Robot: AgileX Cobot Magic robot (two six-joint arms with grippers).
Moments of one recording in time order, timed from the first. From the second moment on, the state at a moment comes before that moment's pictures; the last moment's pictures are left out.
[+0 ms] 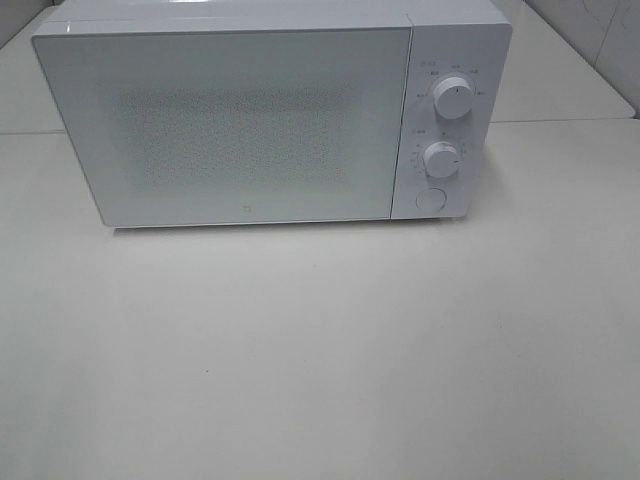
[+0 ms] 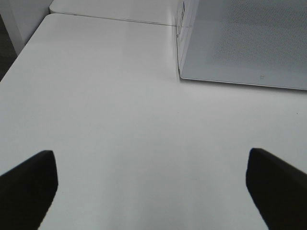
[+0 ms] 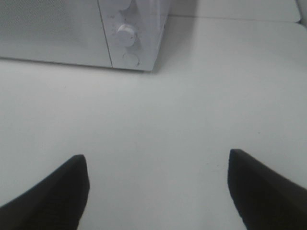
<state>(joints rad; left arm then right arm) 0.06 -0.01 -0.52 -0.08 1.07 -0.02 0.24 0.16 -0.61 -0.09 0.99 0.05</state>
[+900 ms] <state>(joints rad) 0.06 -0.01 -0.52 -0.08 1.07 -0.02 0.12 -0.01 -0.49 -0.09 0.97 0.06</state>
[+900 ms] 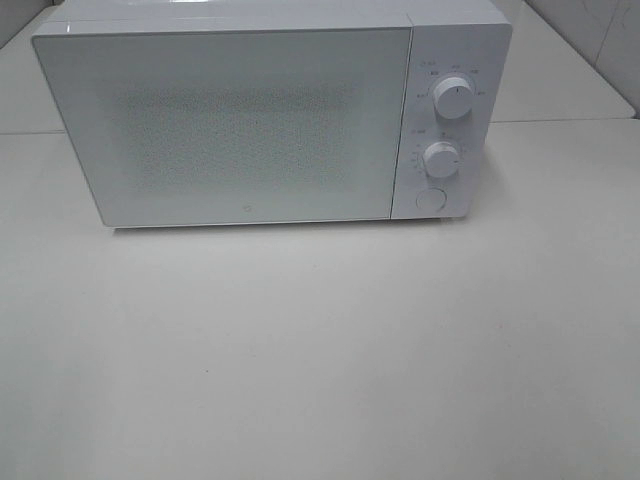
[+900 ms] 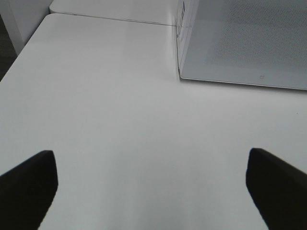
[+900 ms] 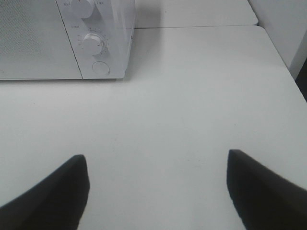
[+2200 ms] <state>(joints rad) 0.06 -0.01 -0.52 -0.08 1.07 -0.02 0.12 0.24 -0.55 -0.09 0.76 0.06</state>
